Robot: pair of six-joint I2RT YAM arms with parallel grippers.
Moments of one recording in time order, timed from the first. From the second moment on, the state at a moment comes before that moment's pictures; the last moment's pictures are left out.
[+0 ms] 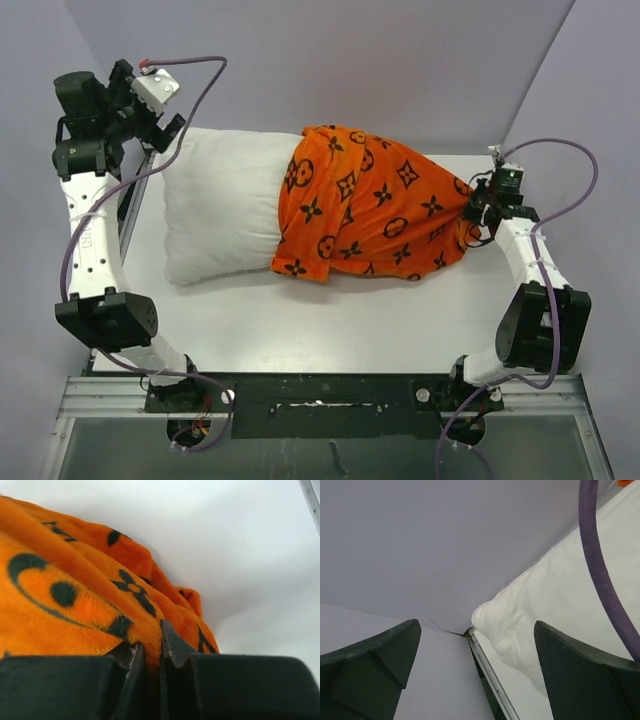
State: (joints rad) left arm 0.15 1.66 2.00 -0.66 0.51 0.78; right arm -0.18 1.49 1.12 -0.37 -0.01 0.32
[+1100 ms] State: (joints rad) left arm 0.08 1.36 1.06 -0.52 0.43 1.24; right arm 0.49 1.10 0.79 -0.44 0.16 -0.08
